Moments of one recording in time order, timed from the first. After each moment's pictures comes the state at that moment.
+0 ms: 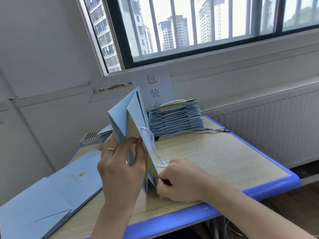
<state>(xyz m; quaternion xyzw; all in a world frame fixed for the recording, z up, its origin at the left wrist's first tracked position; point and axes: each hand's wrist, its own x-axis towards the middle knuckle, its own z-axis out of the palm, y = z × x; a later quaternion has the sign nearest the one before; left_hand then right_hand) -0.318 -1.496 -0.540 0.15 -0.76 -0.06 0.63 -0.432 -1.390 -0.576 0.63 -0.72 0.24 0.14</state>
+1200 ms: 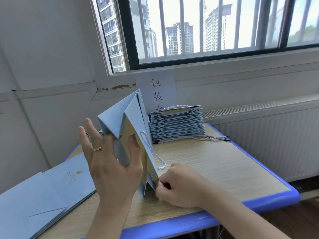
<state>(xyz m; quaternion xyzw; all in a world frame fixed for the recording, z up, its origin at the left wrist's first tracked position) -0.322 -1.507 -0.544 0.20 -0.71 -0.11 0.67 -0.431 -1.390 -0.575 0.63 -0.72 0.27 0.09</state>
